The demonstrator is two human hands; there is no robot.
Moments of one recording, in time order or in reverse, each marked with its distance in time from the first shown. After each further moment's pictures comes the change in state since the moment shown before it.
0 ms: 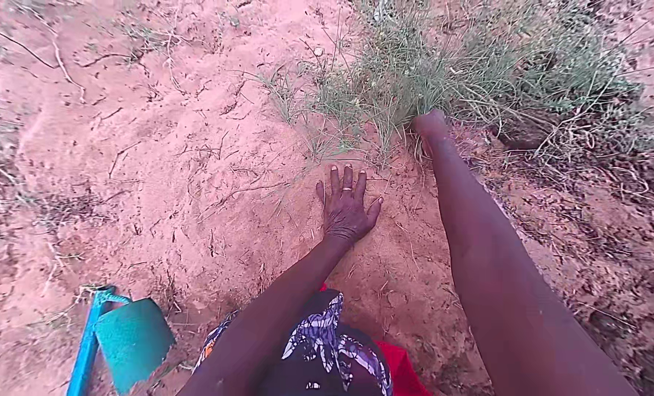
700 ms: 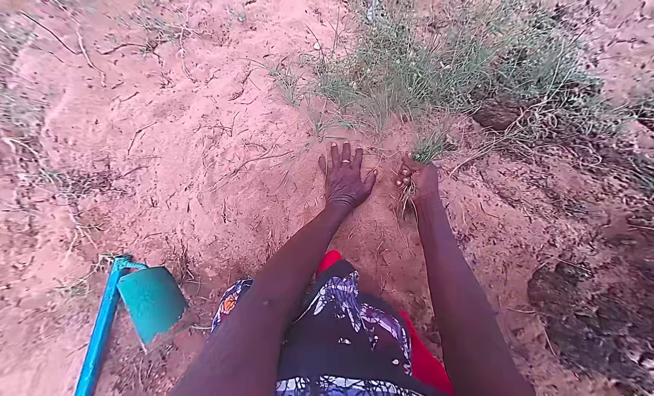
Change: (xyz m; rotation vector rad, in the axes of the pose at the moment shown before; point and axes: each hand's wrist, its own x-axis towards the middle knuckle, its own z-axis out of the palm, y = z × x) left_hand 0.005 0.000 -0.001 0.007 -0.013 0.019; right_hand -0.199 0.070 -0.003 1.062 -0.147 0.053
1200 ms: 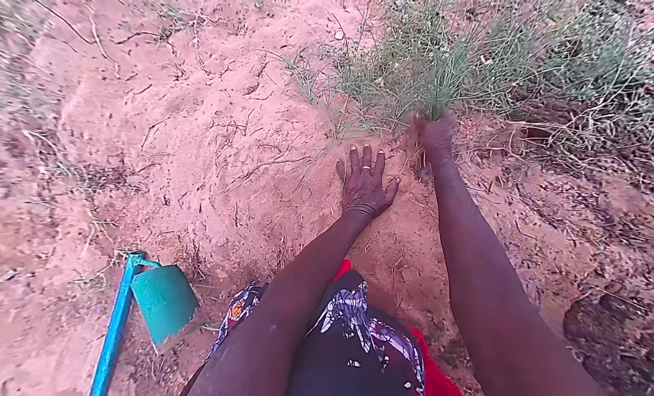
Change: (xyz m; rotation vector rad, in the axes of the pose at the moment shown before) left_hand 0.000 0.001 -0.005 -0.031 -0.028 -0.008; right_hand 0.114 -0.024 0.052 -0.963 0.130 -0.404
